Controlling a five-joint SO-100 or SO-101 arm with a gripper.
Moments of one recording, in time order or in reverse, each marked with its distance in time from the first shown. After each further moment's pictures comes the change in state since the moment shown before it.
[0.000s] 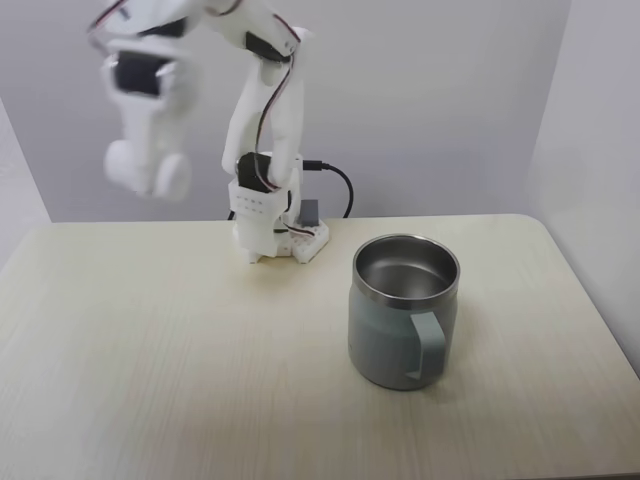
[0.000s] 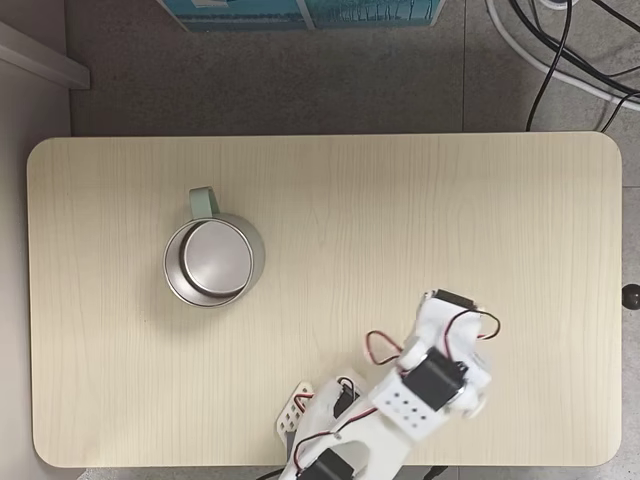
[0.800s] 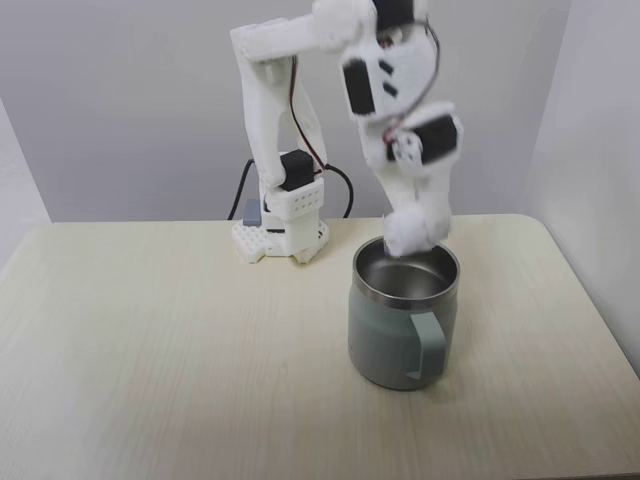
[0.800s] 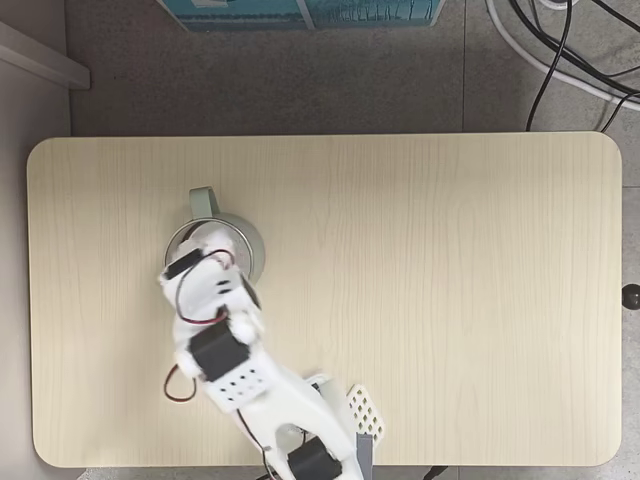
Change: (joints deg) arm -59.3 9.9 -14.1 -17.8 12.4
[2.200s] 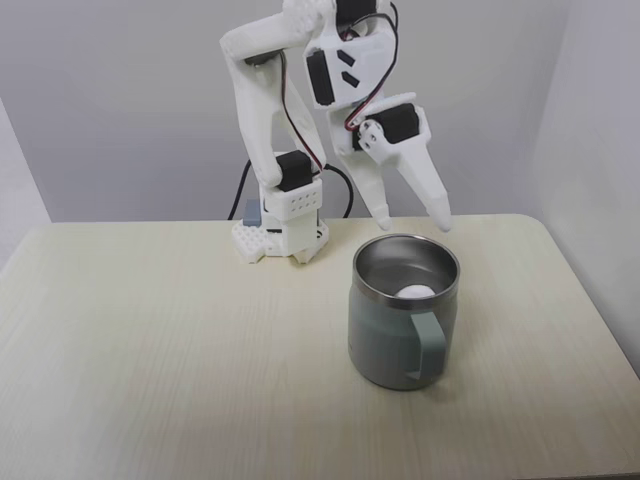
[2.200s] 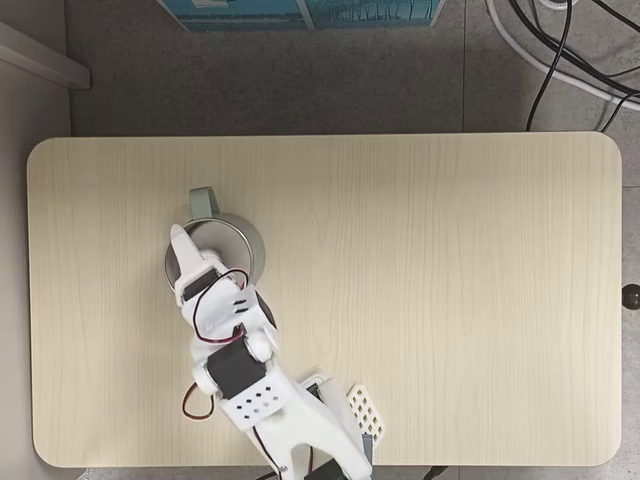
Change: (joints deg) arm 3.9 -12.7 -6.8 1.5 -3.1
